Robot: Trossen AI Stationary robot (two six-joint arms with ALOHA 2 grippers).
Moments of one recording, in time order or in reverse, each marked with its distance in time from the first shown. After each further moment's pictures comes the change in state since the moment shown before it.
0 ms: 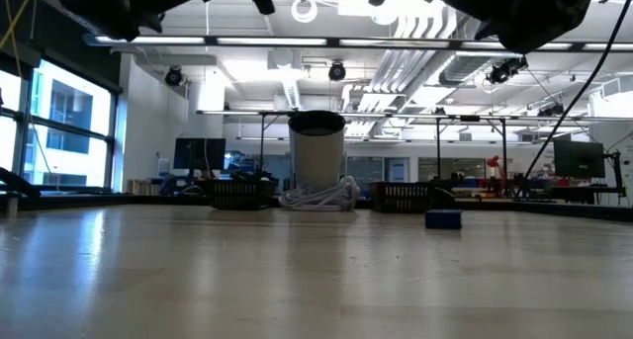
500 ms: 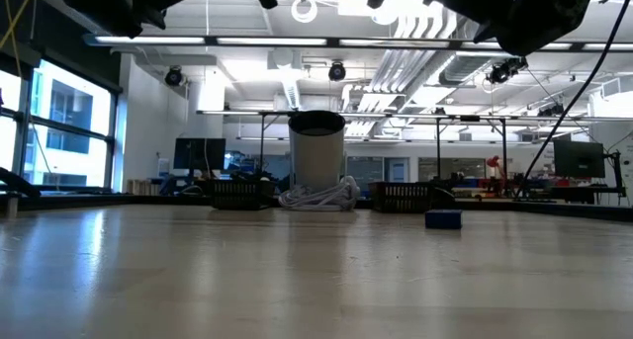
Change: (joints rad) left arm 0.000 0.005 0.024 0.009 0.022 0.001; right arm 0.000 0.011 0.000 0.002 -0.009 0.002
